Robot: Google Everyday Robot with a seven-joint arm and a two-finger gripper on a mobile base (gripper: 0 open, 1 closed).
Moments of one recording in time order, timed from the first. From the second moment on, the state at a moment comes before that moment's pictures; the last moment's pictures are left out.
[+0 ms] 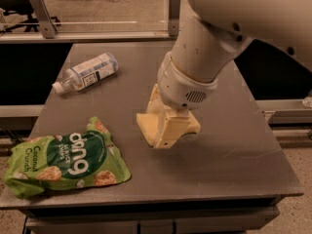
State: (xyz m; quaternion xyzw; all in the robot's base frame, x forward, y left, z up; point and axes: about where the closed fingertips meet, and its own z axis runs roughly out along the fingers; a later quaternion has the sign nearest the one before) arm 0.415 -0.014 0.900 -0.77 0.61 0.10 0.15
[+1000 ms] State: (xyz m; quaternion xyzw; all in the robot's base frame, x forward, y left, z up) arm 0.406 -0.004 0.866 -0.79 0.57 0.15 0.17
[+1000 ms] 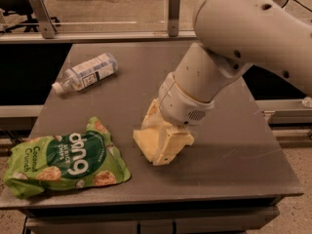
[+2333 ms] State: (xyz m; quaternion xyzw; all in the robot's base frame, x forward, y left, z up) arm 0.346 -0.138 0.859 -0.71 0.67 0.16 0.15
